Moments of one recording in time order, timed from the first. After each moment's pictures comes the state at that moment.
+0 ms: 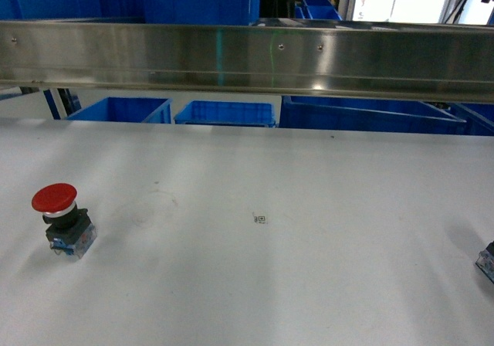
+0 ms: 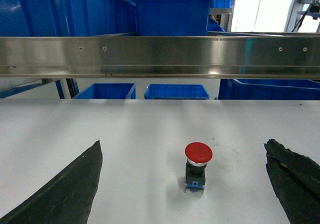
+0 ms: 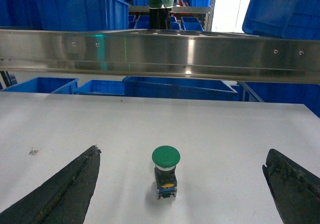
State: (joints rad) left arm 0.00 0.01 0.01 0.00 0.00 0.00; right arm 0.00 0.01 0.01 0.00 0.00 0.00
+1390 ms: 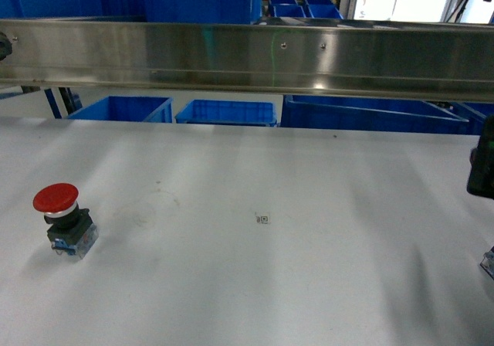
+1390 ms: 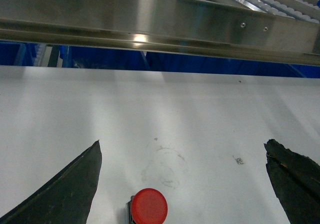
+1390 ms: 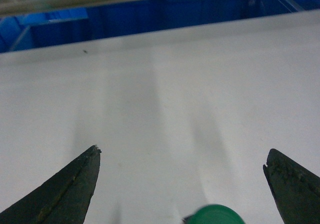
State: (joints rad) left arm 0.13 1.19 0.61 0.25 0.48 -0.11; right arm 0.16 1.50 0.56 0.48 0.27 0.23
